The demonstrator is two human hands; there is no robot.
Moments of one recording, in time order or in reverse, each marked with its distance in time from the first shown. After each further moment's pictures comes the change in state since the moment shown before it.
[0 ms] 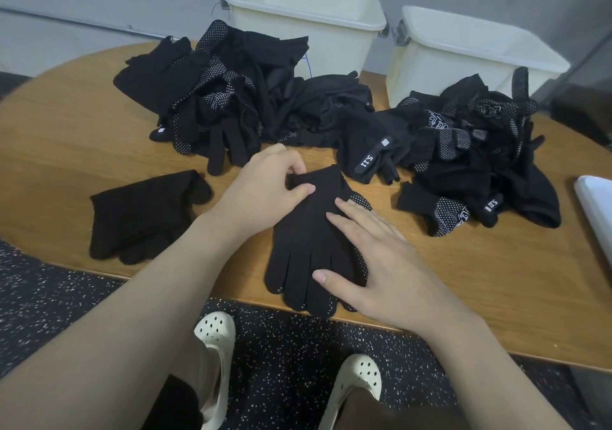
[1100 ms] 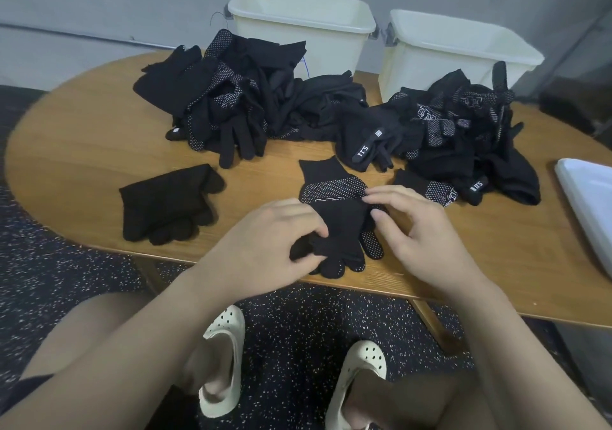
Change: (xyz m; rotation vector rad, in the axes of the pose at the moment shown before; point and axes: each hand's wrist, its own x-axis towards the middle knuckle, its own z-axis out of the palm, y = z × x) left_hand -0.096 0.030 -0.022 0.035 -0.165 0.370; right_hand -0.014 0.028 -0.013 0.273 0.379 0.002
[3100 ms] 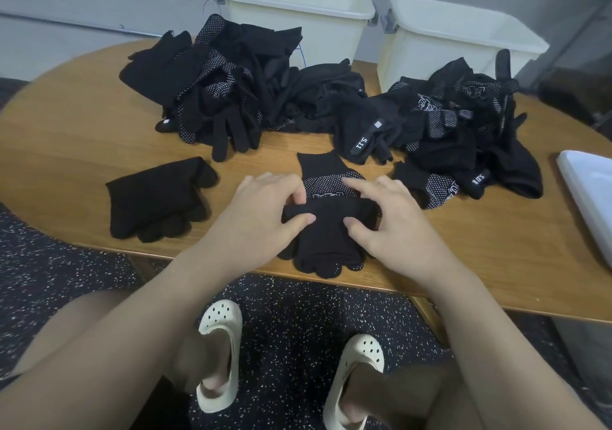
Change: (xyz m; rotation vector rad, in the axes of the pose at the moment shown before) left_hand 0.017 -0.007 -0.001 -0.011 0.085 -0.301; right_hand 0.013 -0.023 0.017 -0.149 -0.153 0.160
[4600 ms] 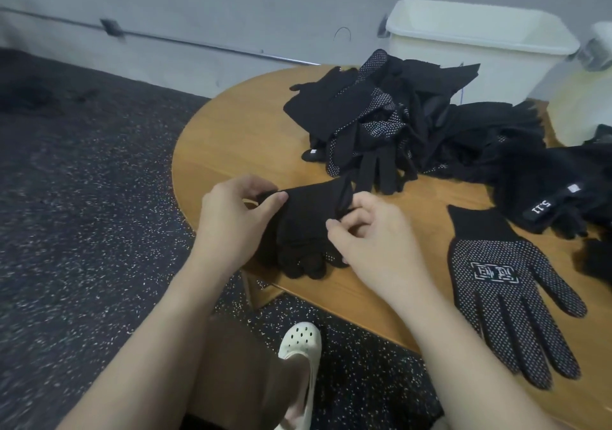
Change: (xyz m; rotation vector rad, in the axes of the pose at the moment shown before) left_hand -0.046 -0.129 -0.108 -0.107 0.497 -0.637; right_hand 0.084 -0.154 0.108 0.550 -0.127 0.035
